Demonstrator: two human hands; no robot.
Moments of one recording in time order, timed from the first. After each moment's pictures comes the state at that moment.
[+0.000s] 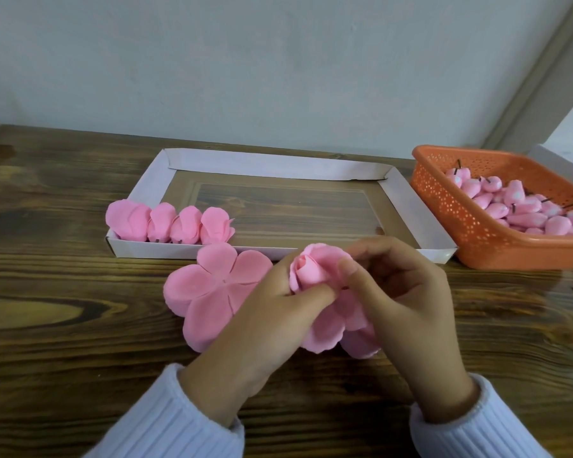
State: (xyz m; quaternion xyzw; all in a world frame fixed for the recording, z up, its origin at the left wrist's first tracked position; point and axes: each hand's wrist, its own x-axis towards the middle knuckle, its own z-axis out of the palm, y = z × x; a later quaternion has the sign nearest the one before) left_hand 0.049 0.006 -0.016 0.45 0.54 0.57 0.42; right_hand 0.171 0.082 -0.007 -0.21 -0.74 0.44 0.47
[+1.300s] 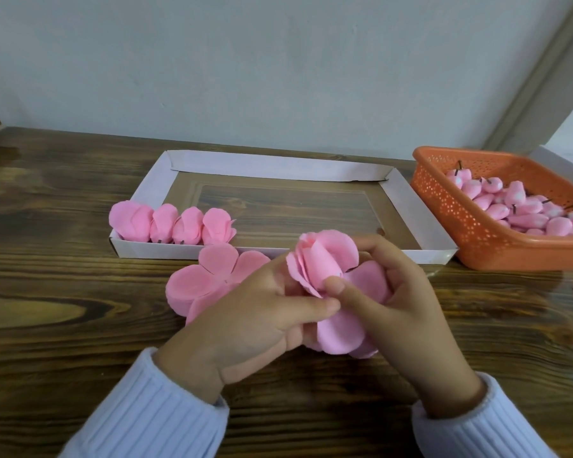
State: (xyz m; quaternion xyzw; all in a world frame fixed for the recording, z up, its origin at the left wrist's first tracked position) left_hand 0.037 0.000 -0.002 0.39 0.37 0.59 0.60; right_hand 0.174 0.084 -0.002 -0.17 -0.77 0.48 0.37
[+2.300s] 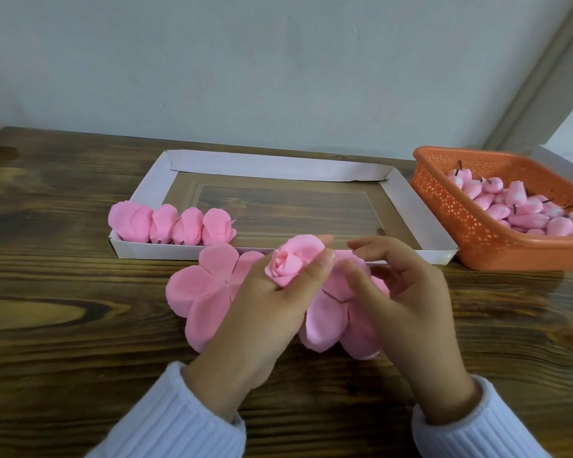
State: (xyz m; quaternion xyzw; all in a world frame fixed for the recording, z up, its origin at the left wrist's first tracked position) left_hand 0.050 0.010 -0.017 0.38 0.54 0.65 0.38; right_hand 0.172 0.090 -0.015 -0.27 -0.76 0.35 0.47
